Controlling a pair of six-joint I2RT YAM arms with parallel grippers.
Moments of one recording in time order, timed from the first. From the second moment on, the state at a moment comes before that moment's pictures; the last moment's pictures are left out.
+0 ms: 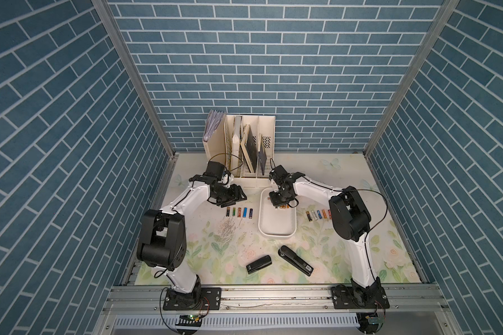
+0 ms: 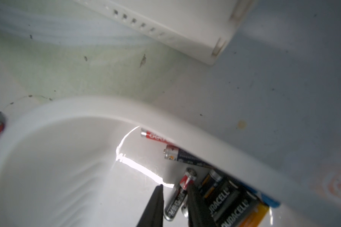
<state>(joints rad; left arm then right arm) -0.21 1.67 1.21 -0.69 0.51 -0.40 0.70 2.17 1.67 -0.73 -0.07 0.24</state>
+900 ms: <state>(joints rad) -0.21 1.67 1.20 -0.70 0.47 -0.39 0.72 2.17 1.64 -0.73 -0.07 0.24</state>
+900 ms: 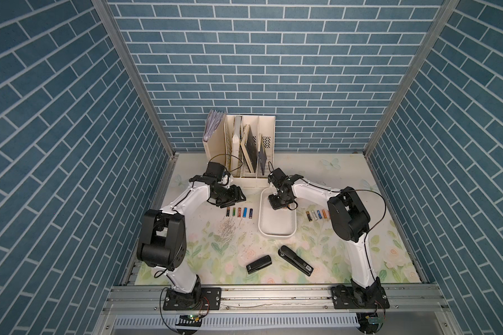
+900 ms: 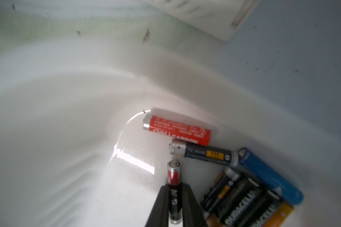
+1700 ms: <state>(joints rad) -0.22 1.67 1.20 -0.73 0.32 -0.37 0.70 2.05 1.64 -0.81 -0.15 0.24</state>
